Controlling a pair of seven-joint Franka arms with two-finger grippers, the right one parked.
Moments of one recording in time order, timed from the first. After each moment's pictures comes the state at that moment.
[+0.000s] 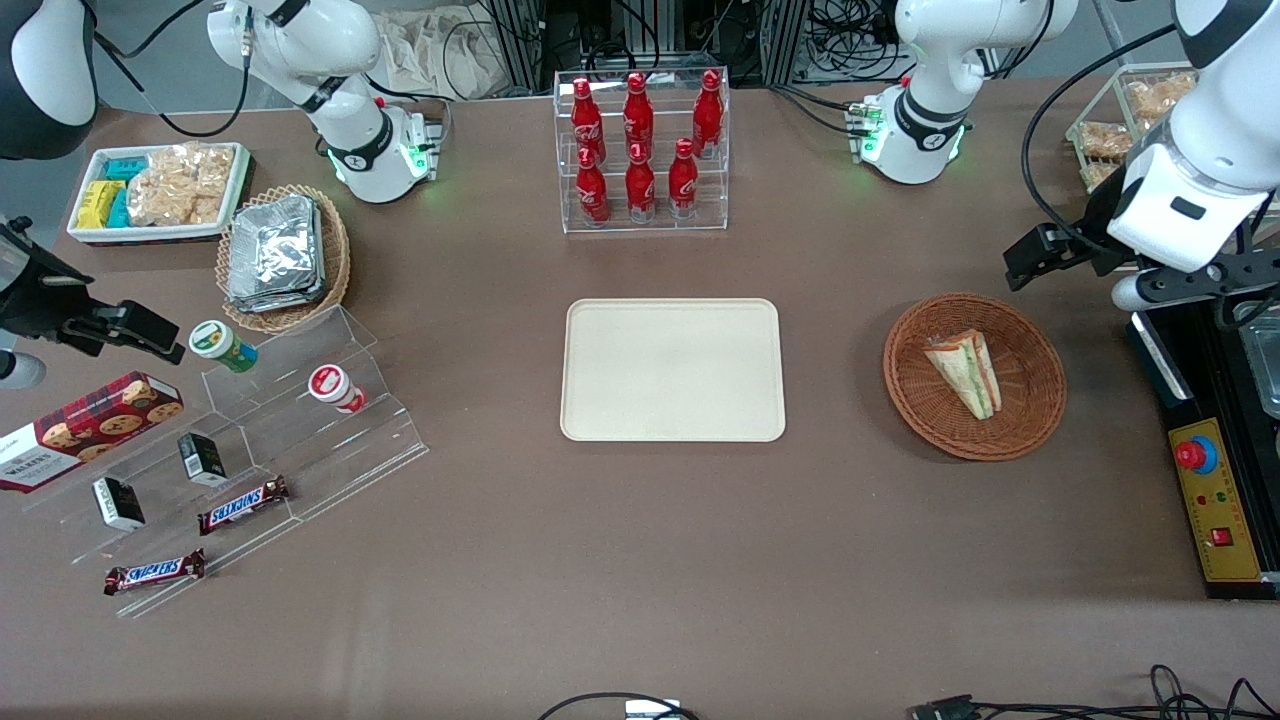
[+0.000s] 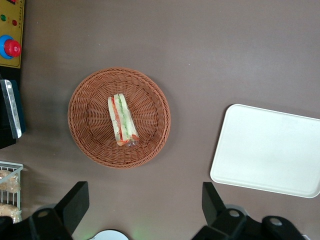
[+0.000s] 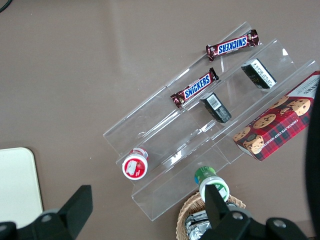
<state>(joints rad) -0.01 -0.03 -0.16 -1.59 -0.01 1.51 -0.33</state>
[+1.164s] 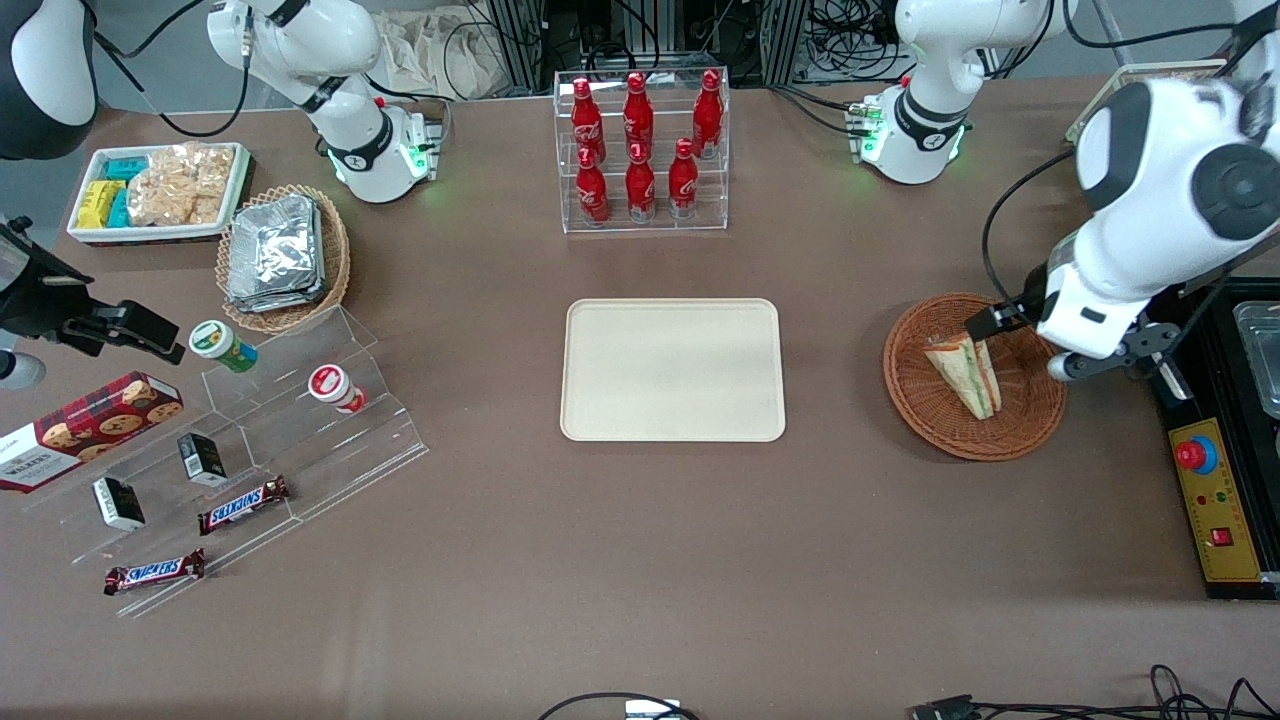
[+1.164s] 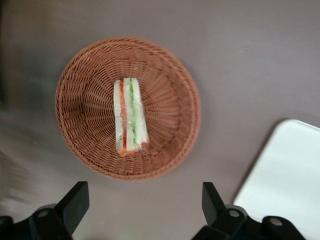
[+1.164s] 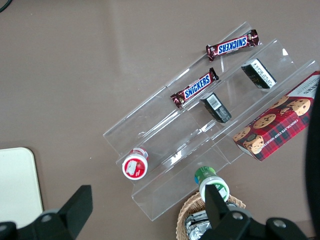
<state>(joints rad) 0.00 -0.01 -0.12 -2.04 0.03 1.88 -0.49</state>
